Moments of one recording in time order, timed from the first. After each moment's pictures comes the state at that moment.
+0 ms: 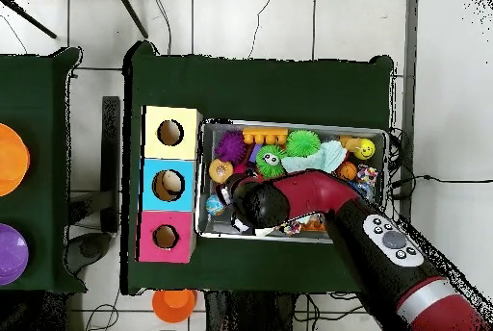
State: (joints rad) arm -0.72 -0.56 0.65 1.87 -0.59 0.46 1.47
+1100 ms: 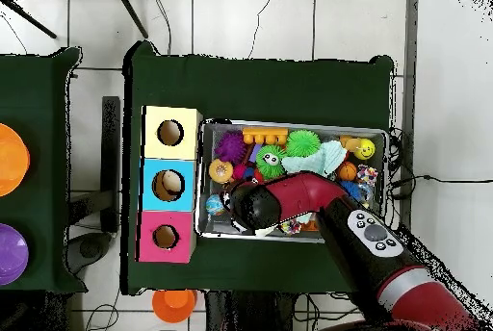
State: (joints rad) arm -0.64 -0.50 0.54 1.81 -0.67 0.46 1.47
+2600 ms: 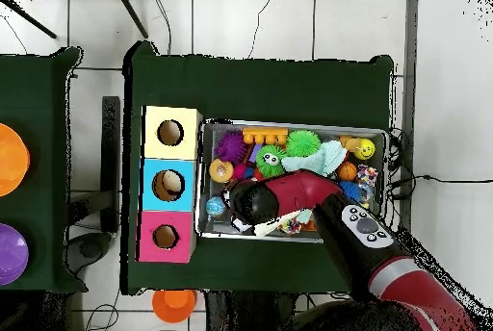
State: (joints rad) arm -0.61 -0.44 0.50 1.75 -0.67 0.46 1.47
